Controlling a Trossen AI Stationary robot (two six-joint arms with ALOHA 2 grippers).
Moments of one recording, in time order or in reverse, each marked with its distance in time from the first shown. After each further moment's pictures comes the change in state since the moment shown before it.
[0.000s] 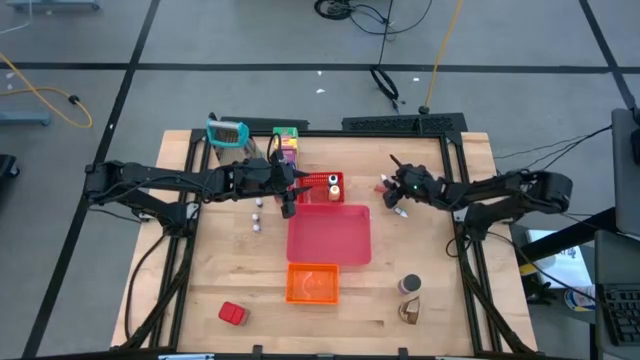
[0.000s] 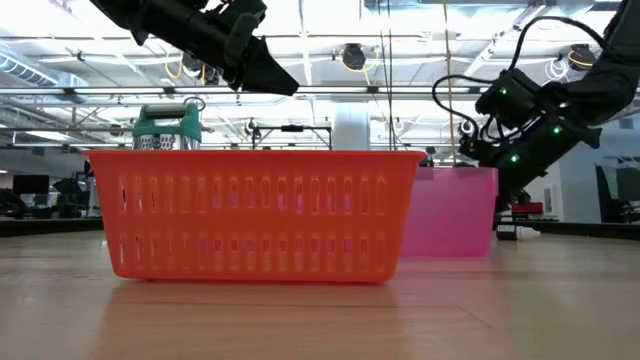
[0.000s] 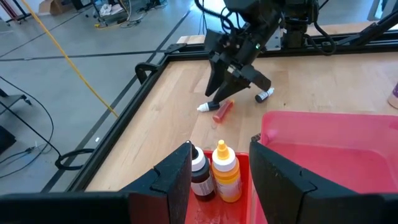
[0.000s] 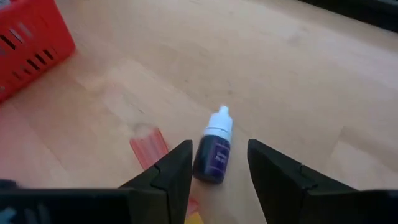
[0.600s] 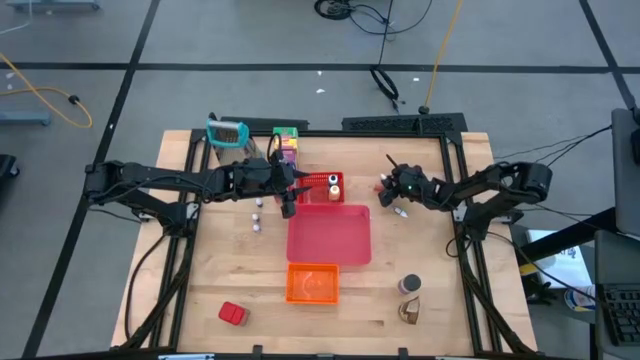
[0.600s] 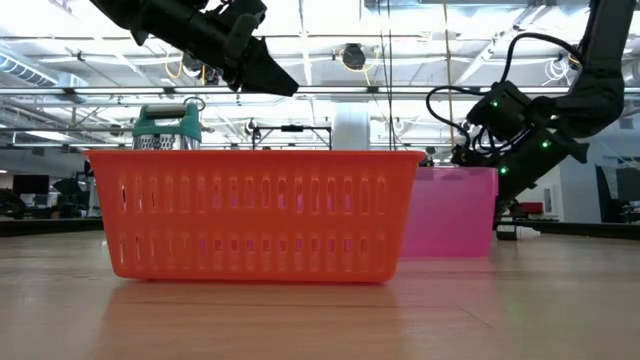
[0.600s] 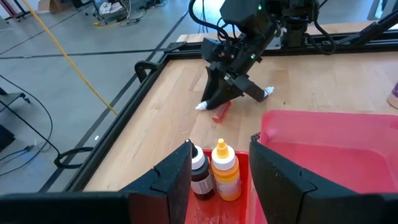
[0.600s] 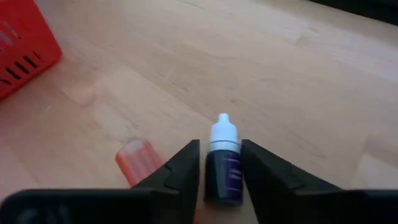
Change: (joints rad) left arm 0.000 0.000 0.000 -0.005 0.000 -0.006; right arm 0.000 0.178 0.006 0.165 0.007 0.017
